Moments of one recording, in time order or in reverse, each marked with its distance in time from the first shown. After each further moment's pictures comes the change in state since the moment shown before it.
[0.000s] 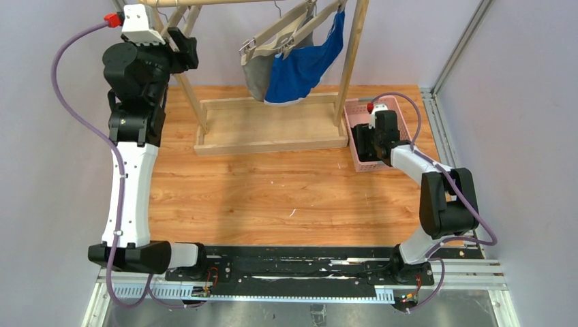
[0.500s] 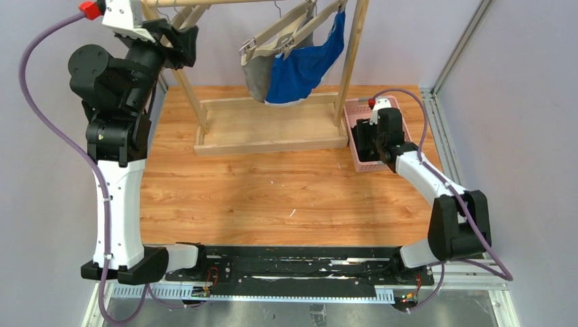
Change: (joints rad) left arm -0.036 -0.070 0.180 -0.080 0.129 0.057; right arm 0.030 -0.162 -0.027 -0.030 0.014 -0.003
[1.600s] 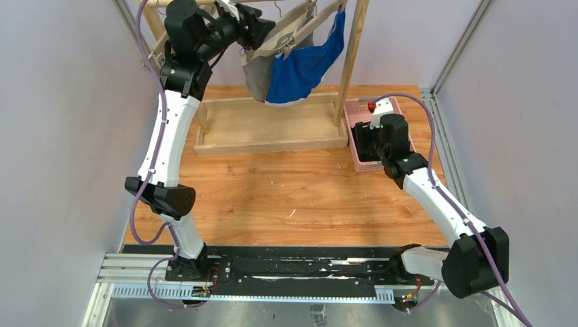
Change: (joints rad) left arm -0.214 0.539 0.407 0.020 0.326 0.093; right arm 0.105 -0.273 -0.047 -0.090 0.061 -0.027
